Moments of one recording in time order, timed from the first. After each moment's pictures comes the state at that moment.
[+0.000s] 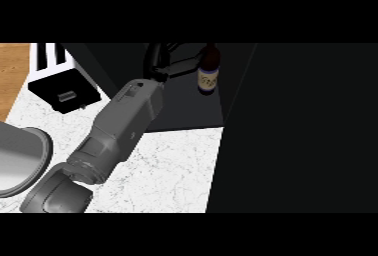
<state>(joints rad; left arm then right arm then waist) -1.22 0.02 -0.04 -0.16 0.46 0.15 -0.63 0.34 -0.56 0.60 -2.50 -0.02 -0.40 0.00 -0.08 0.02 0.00</state>
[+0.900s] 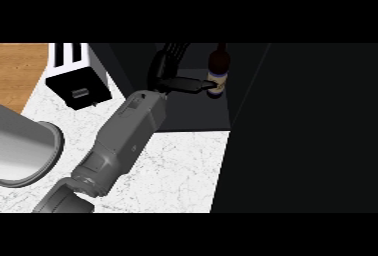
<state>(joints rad) -1.09 0.00 -0.10 -0.34 0.52 0.03 -0.58 0.39 -0.58 0.57 -2.51 -0.02 -0.44 0.02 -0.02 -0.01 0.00</state>
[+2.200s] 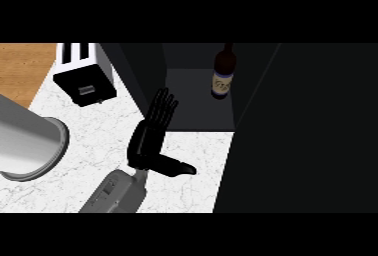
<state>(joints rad) -0.32 0.07 -0.42 -1.22 0.59 0.09 -0.42 0.41 -0.63 0.53 -2.52 -0.02 -0.45 0.02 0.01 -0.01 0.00</state>
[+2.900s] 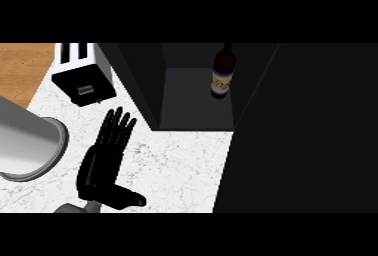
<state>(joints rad) -0.04 0.25 -0.36 -1.48 0.64 -0.02 -0.44 0.42 -0.74 0.62 -2.51 -0.02 -0.28 -0.02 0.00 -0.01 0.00</state>
